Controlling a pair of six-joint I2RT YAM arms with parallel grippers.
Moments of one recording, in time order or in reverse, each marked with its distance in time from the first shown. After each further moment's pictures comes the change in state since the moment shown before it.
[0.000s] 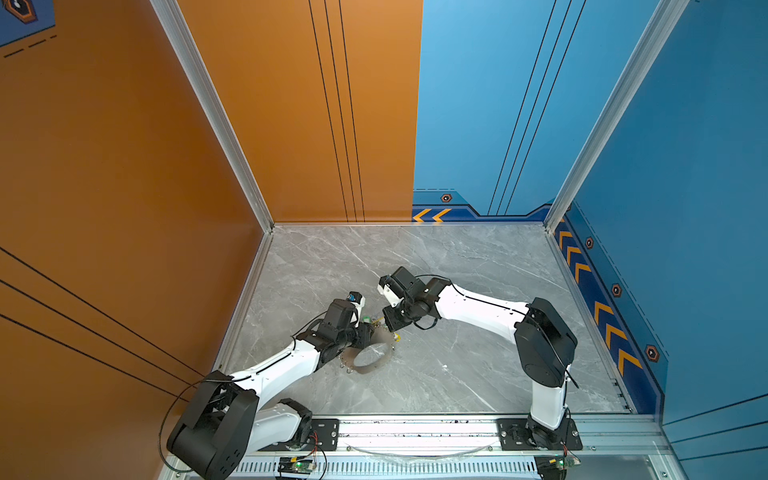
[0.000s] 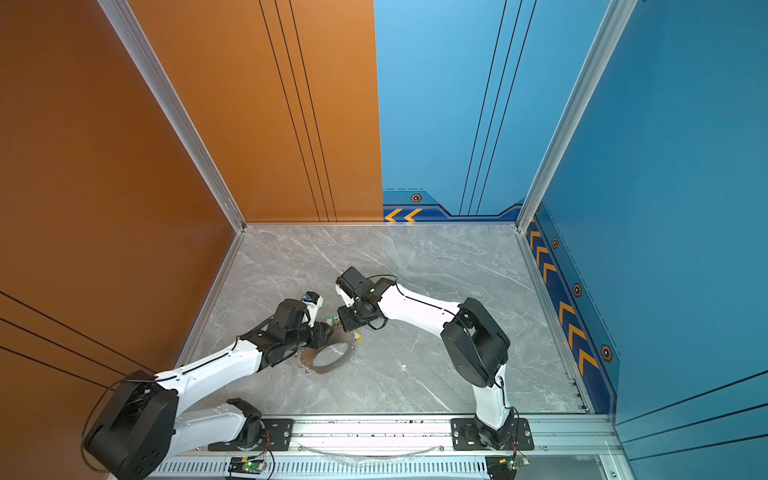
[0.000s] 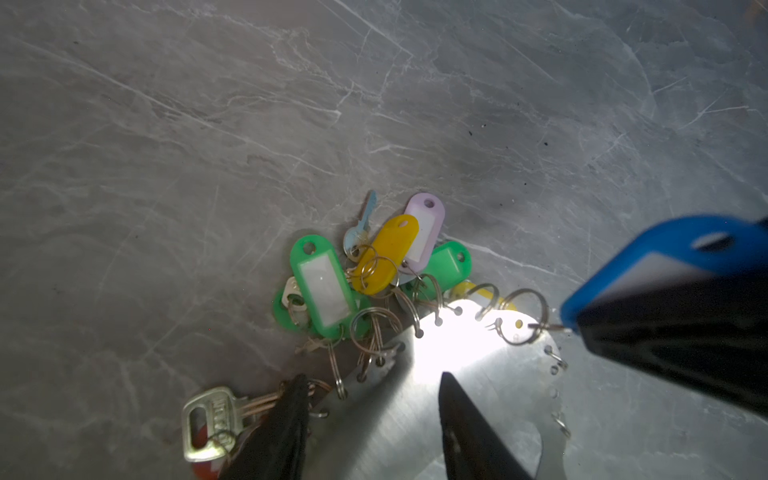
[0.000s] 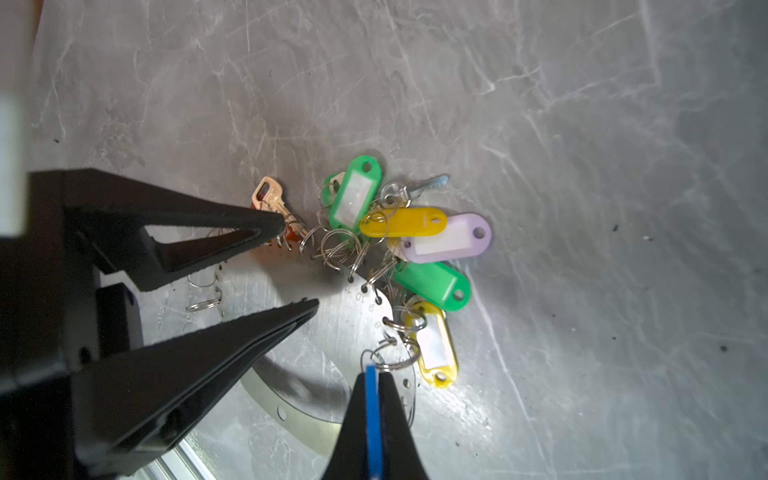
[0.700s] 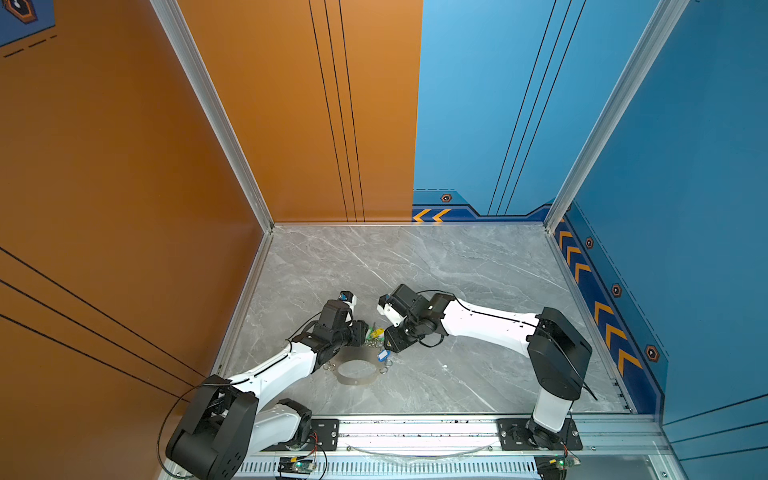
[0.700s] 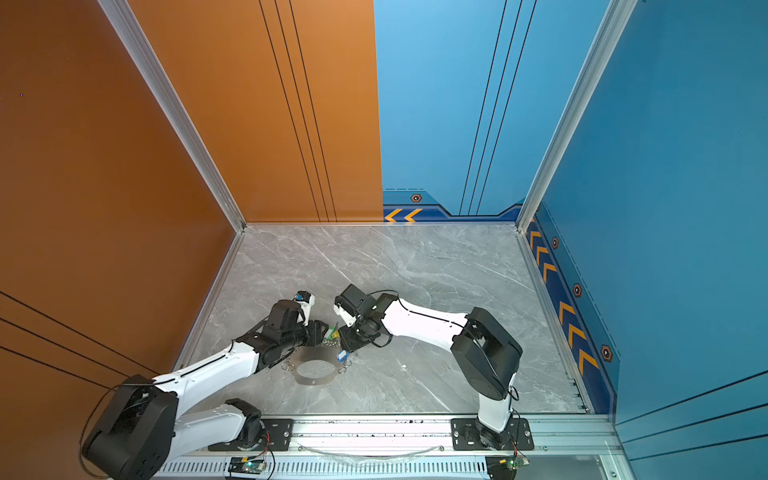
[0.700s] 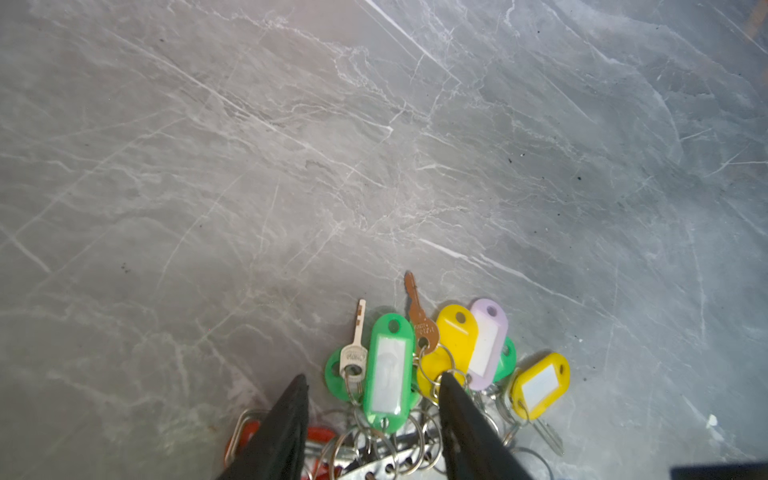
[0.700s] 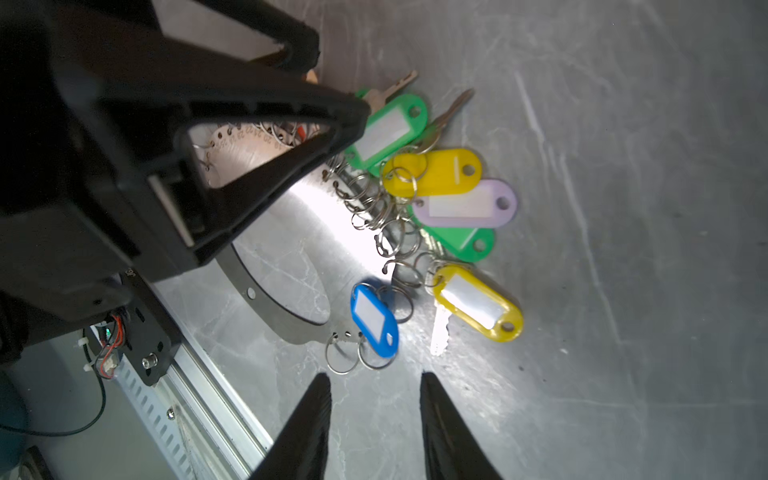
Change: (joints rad) left arm 0.054 -0.014 -0.033 0.043 -0.006 -0.052; right arm 0.025 -0.103 -0.148 0.018 -0.060 0.006
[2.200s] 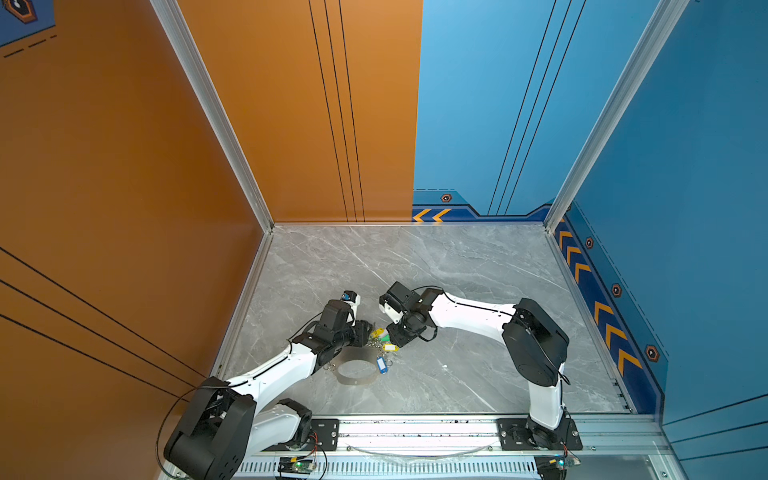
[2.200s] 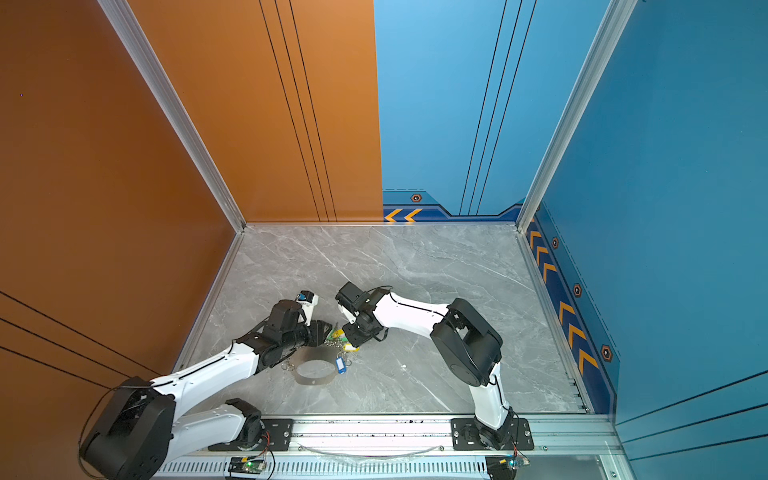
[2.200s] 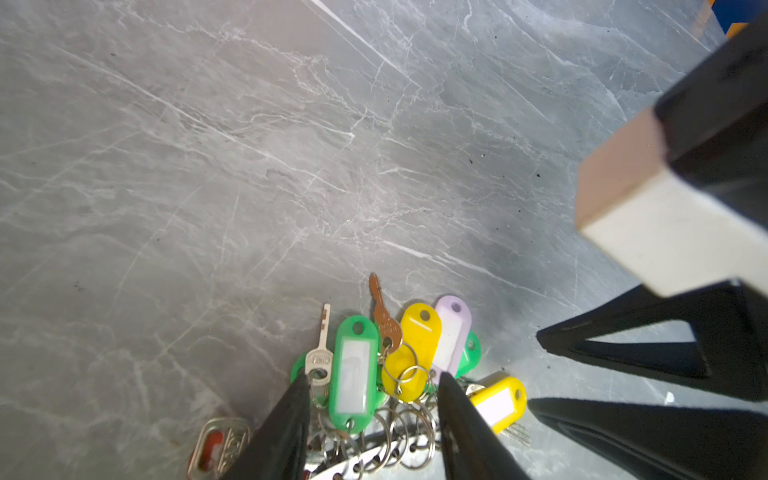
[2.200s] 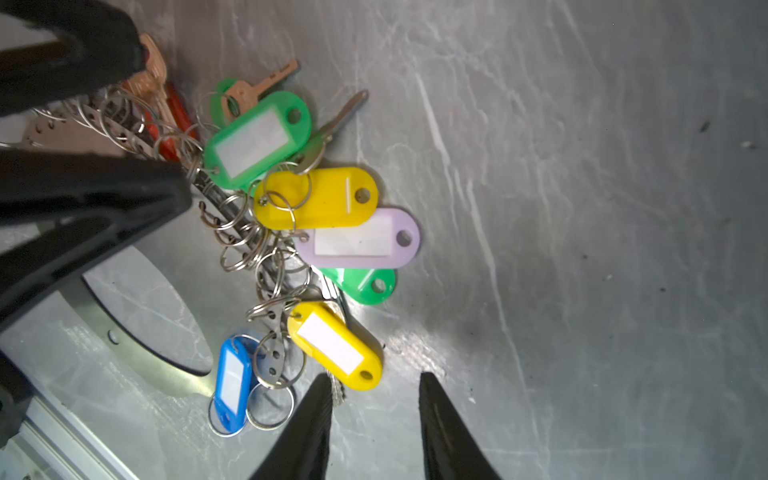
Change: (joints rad) left arm -0.025 -0.017 0.001 0.009 0.029 0.004; right arm -0.003 0.153 0.102 -0.092 0.120 -0.134
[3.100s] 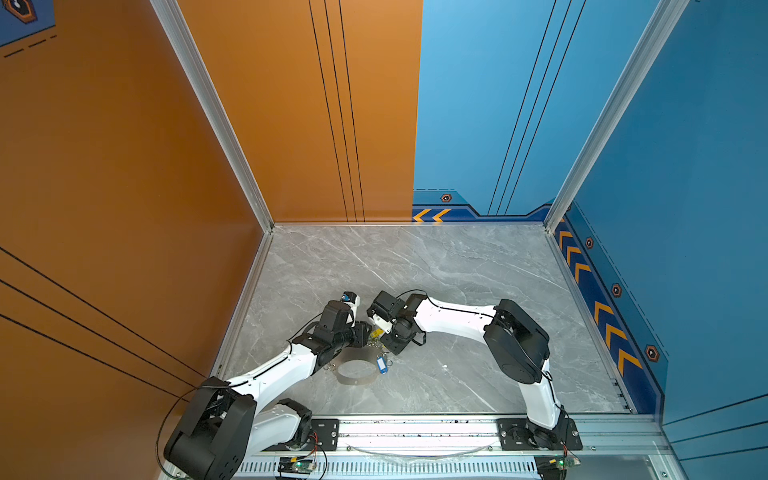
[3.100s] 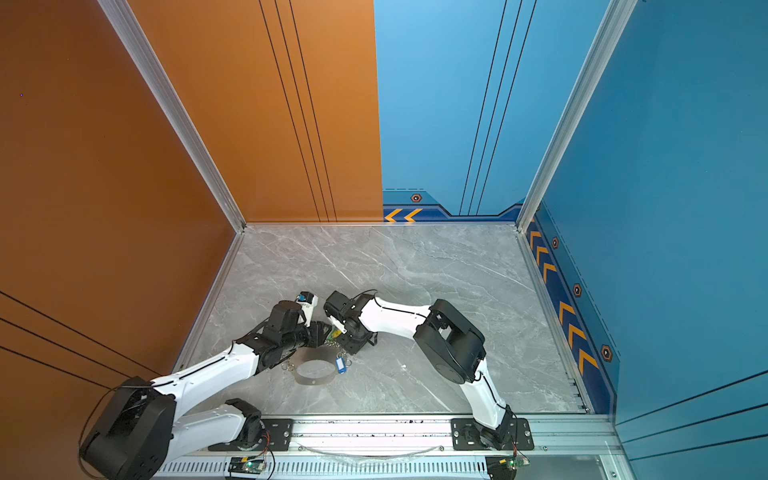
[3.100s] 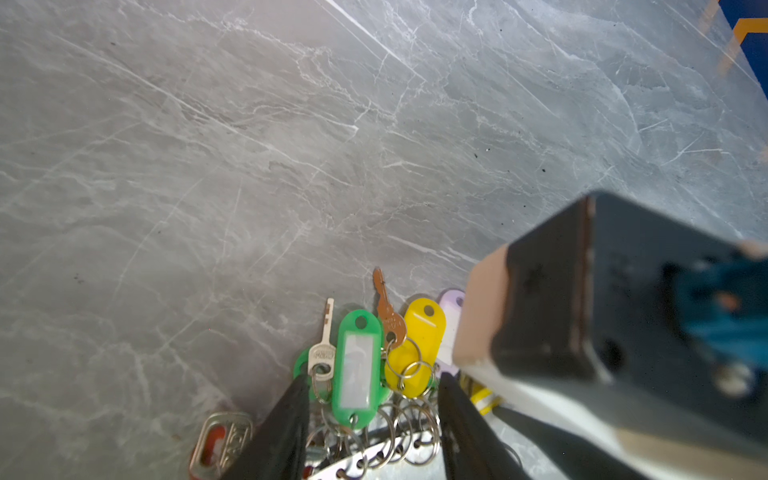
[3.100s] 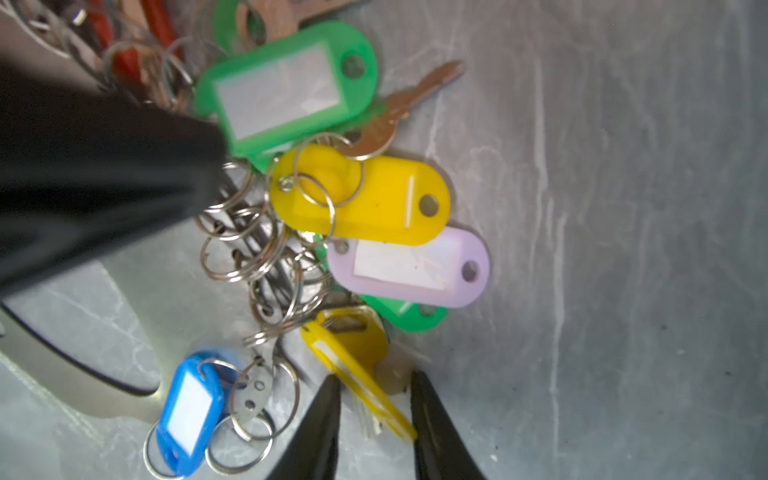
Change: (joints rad) left arm 0.004 0.000 -0.010 0.001 0.000 0.000; right arm 0.057 0.101 0.082 -0.062 0.081 -0.155
